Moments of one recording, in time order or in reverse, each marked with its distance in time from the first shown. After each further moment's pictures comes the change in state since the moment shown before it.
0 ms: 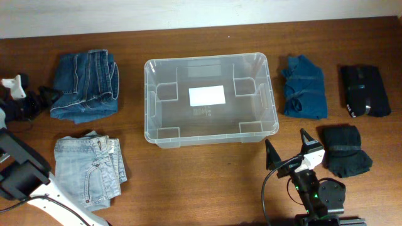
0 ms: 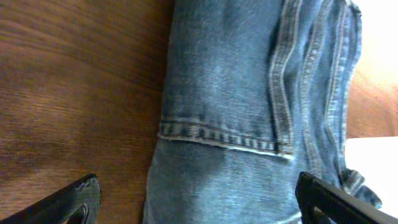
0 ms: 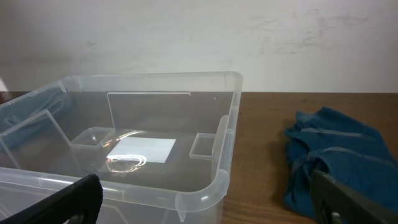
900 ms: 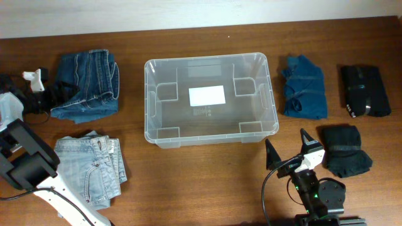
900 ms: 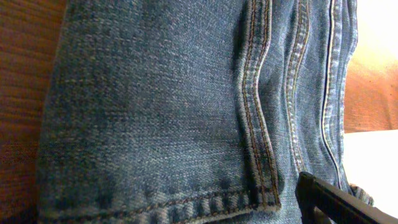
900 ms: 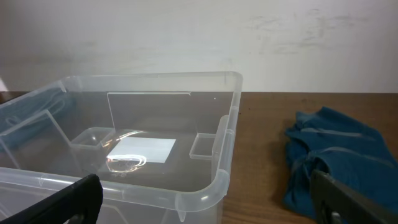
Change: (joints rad) left arm -0.097 0.054 0.008 0.051 0.029 0.003; right arm 0.000 0.000 0.000 0.000 0.000 0.000
